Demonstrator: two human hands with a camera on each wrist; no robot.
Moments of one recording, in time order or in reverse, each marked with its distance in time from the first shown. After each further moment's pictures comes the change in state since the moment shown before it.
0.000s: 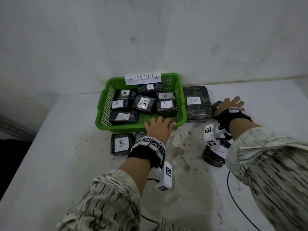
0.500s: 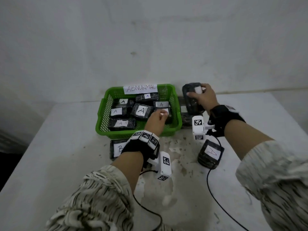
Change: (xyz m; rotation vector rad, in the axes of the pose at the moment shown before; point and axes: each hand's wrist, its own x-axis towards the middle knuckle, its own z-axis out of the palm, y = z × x) left_hand 0.008 -0.002 -0.043 -0.776 0.094 0.024; right_hand -0.048 -0.056 -0.065 0.989 0.027 -0.334
